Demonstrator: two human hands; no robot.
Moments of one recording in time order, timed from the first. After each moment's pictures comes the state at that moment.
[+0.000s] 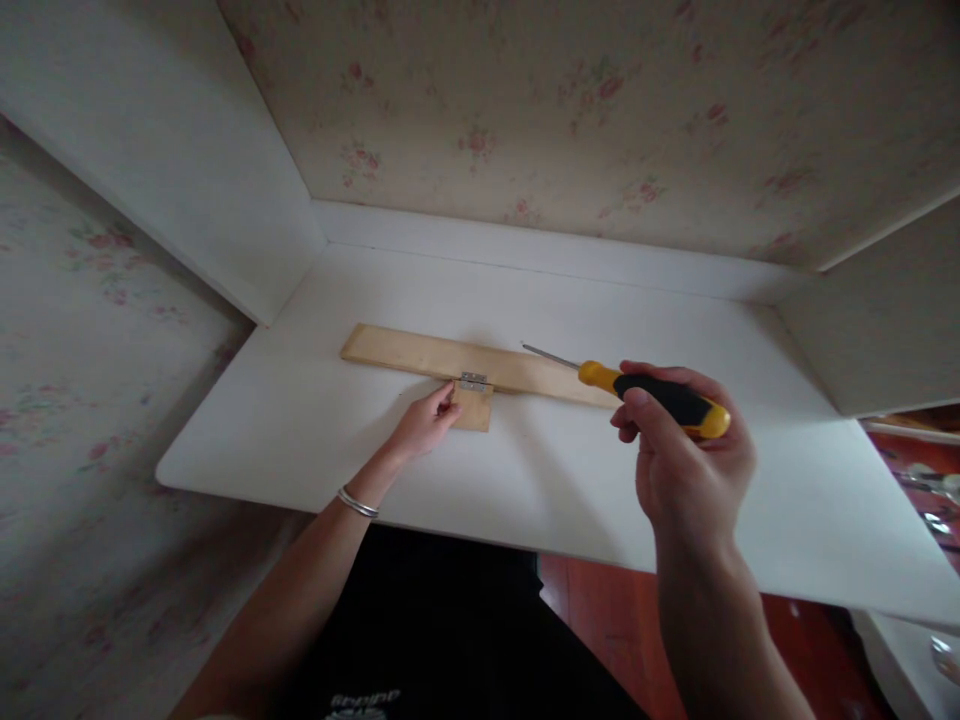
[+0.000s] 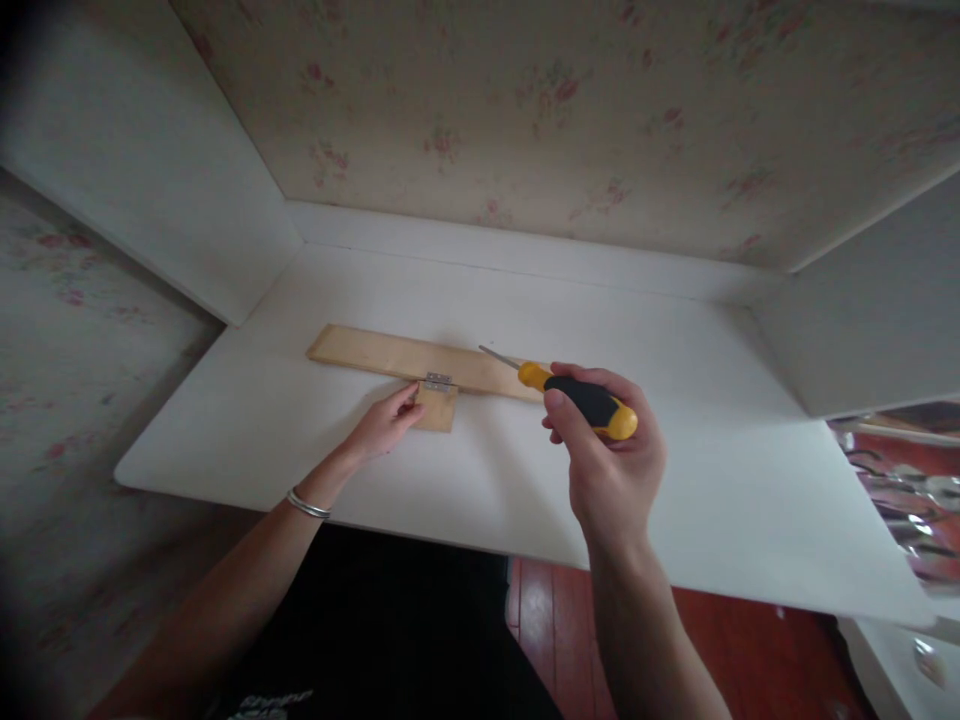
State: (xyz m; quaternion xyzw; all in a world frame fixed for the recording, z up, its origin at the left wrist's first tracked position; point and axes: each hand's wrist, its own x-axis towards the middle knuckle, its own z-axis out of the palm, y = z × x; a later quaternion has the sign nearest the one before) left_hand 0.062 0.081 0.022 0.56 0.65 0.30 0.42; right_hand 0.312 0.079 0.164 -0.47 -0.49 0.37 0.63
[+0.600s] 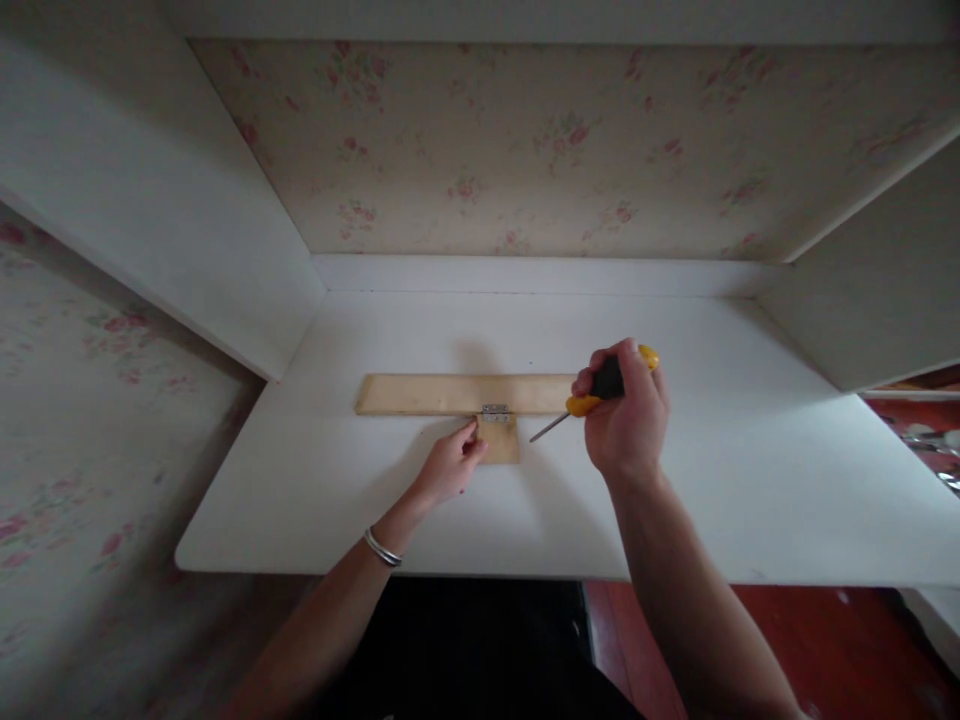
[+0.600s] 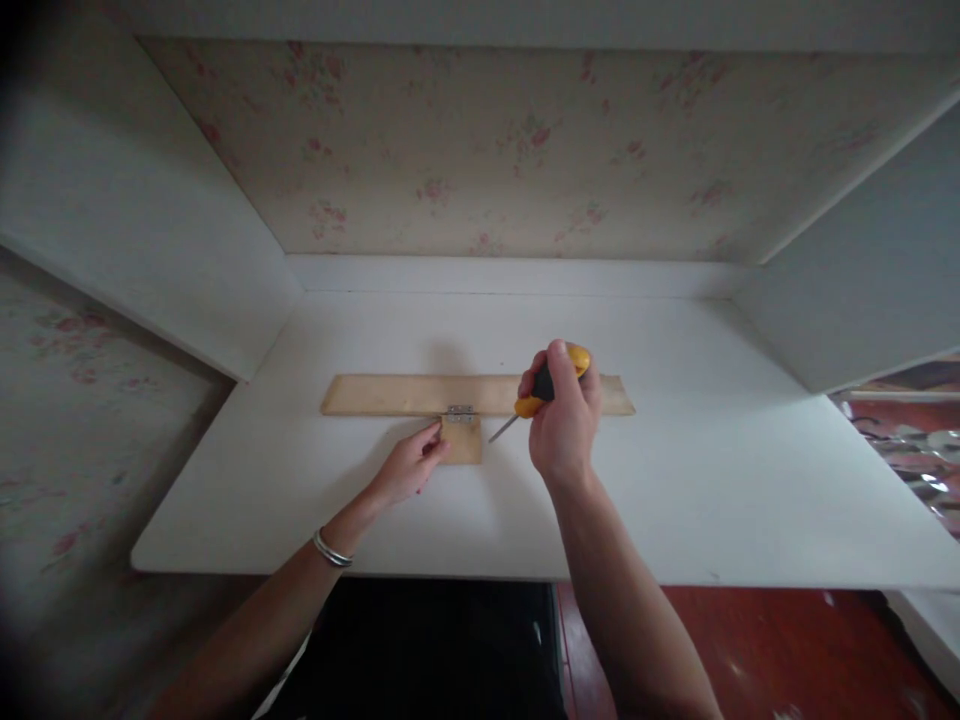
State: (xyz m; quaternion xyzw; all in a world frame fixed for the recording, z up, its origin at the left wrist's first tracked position) left_hand 0.049 0.078 0.015 0.58 0.58 0.29 0.50; right_hand 0.237 0.125 0.159 -0.39 -0.35 0.48 0.71
